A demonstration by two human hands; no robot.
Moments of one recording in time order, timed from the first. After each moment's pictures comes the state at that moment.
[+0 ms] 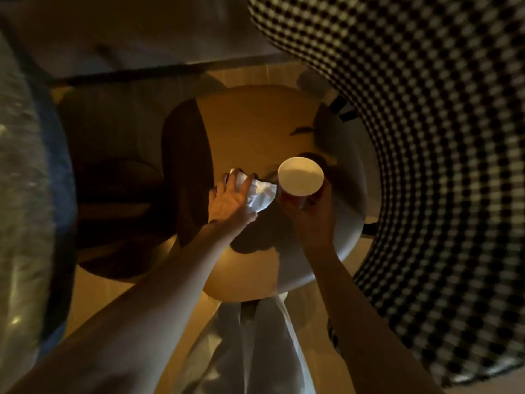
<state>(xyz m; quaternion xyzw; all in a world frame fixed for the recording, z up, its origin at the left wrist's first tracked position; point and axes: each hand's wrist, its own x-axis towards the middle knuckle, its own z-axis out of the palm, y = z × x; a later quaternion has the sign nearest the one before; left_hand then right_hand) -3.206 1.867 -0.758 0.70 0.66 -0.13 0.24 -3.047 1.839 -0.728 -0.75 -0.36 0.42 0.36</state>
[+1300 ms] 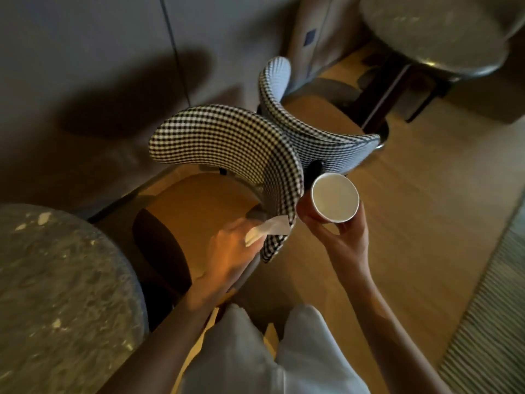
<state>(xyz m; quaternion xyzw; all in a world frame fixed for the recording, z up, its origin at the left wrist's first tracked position) -3.147 1.713 -0.378 0.86 0.38 0.20 0.26 -2.982 1.602 -0.340 -0.71 -0.30 0.17 0.62</state>
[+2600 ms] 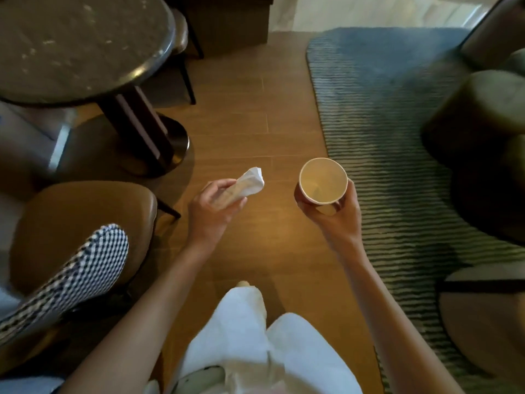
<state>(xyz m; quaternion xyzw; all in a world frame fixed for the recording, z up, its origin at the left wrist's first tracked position) -2.485 1.500 -0.363 0.85 0.07 0.13 0.51 -2.475 1.272 -0.347 -0.79 0.05 -0.09 0.61</state>
